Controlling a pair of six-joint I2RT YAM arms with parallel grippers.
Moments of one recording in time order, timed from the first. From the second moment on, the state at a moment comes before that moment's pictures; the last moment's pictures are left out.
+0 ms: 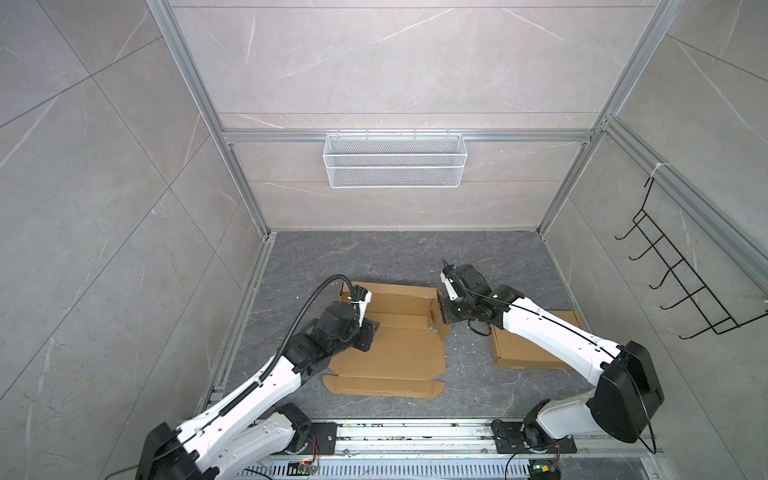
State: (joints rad) left arm -0.64 0.90 0.69 -0.48 0.00 -0.30; right arm 0.62 1.45 1.10 -0.66 0.07 0.31
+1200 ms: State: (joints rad) left arm -0.35 1.22 0.55 0.14 -0.02 -0.13; right arm 0.62 1.46 1.13 -0.70 -0.07 0.32
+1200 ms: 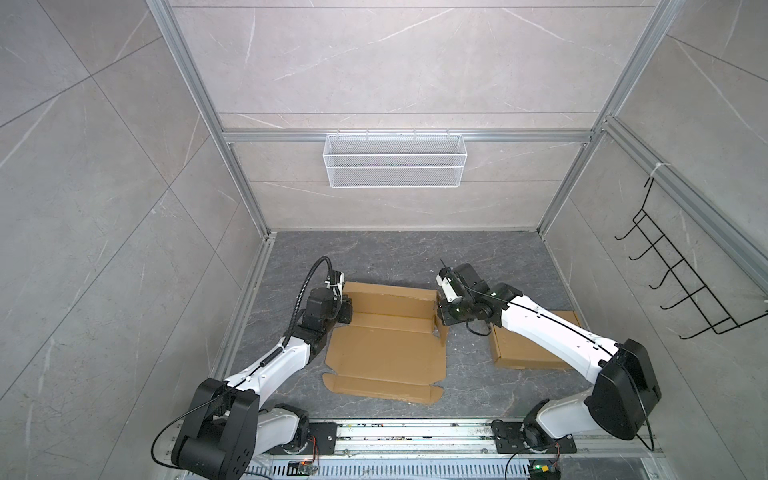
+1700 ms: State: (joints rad) left arm -0.35 1.21 0.53 0.17 -0.02 -0.13; right arm 0.51 1.29 0.94 -0.52 -0.53 0.35
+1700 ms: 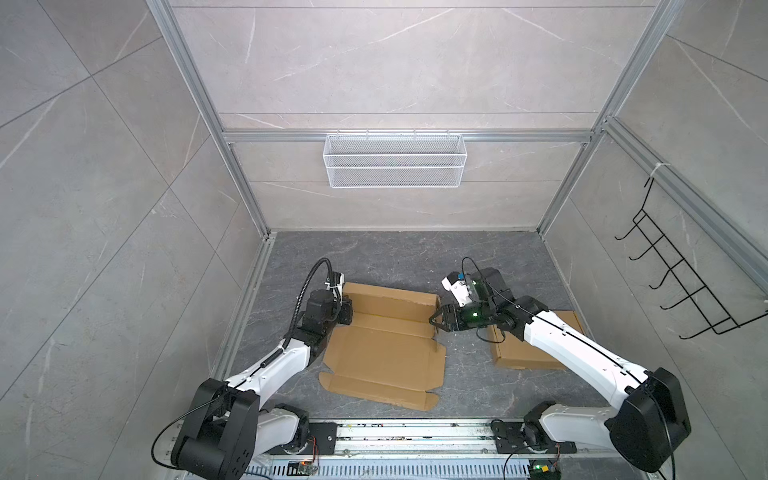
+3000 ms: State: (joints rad) left arm -0.35 1.22 0.53 0.16 -0.04 -0.13; right arm 0.13 1.40 1.07 -0.59 -0.28 0.03
